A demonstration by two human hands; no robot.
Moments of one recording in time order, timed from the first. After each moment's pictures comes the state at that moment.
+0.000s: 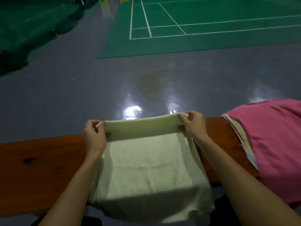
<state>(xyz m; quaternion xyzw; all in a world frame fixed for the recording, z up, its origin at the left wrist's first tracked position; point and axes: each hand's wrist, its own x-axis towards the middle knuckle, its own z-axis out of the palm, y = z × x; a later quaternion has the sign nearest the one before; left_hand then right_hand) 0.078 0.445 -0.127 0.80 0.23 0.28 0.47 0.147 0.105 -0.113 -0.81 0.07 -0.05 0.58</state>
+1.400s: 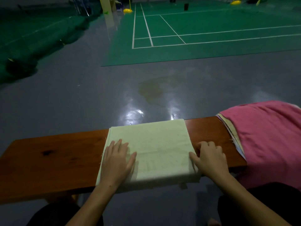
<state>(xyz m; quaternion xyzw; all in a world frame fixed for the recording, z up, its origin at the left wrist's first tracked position) -0.042 0.394 -0.137 0.99 0.05 0.07 0.11 -0.002 0.057 -0.112 -0.99 0.05 0.03 0.12</state>
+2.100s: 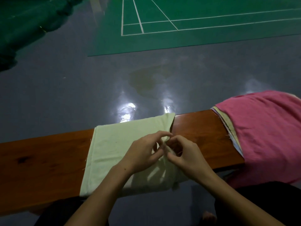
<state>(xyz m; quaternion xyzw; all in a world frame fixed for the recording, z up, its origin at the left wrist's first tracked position) 0.018 0.296 -0.087 0.92 -0.24 -0.01 0.32 -0.002 0.095 -0.092 -0.86 -0.13 0.03 0.49</state>
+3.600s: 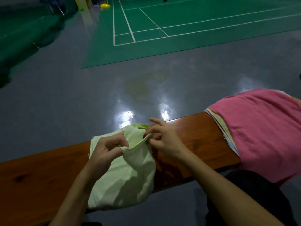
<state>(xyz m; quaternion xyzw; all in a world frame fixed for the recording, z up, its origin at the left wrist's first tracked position) 0.012 0.368 -0.034 0.78 -0.17 -0.01 0.61 0.075 0.134 -0.094 -0.84 -0.20 -0.03 0.50</state>
